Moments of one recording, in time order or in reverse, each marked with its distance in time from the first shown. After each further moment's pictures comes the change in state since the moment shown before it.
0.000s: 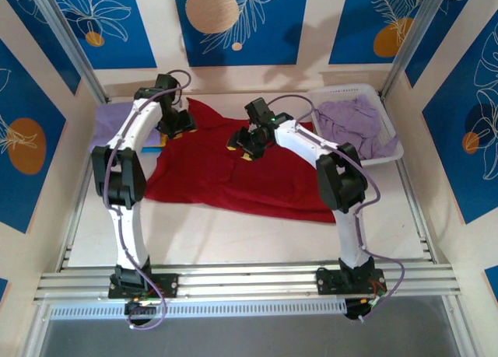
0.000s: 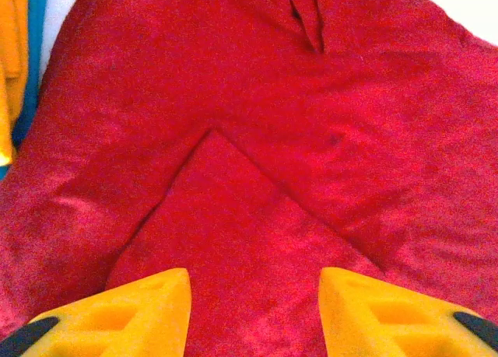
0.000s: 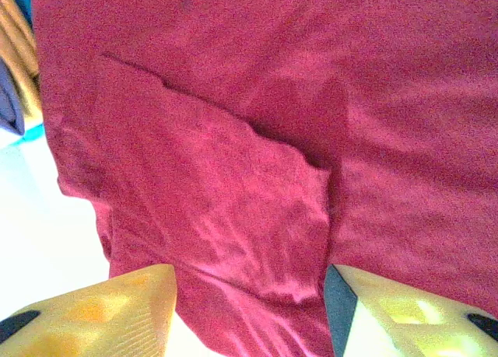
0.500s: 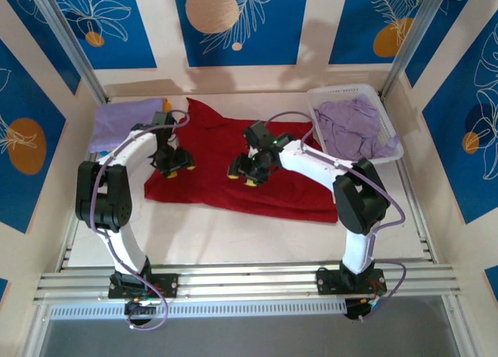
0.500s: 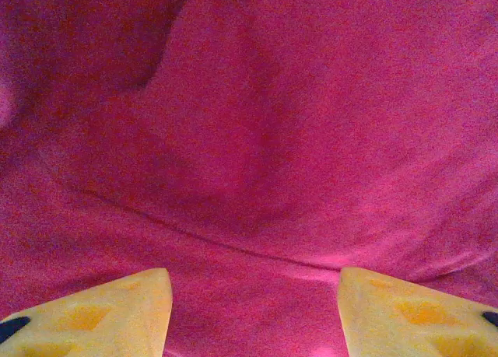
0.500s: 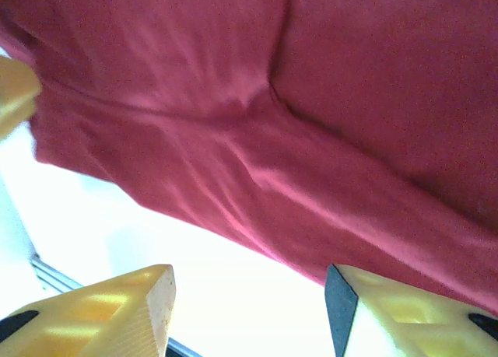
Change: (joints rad) left arm 0.000 -0.271 -0.633 0.182 0.033 -0.023; right arm 0.139 -0.249 -0.350 -0.005 0.023 -0.025
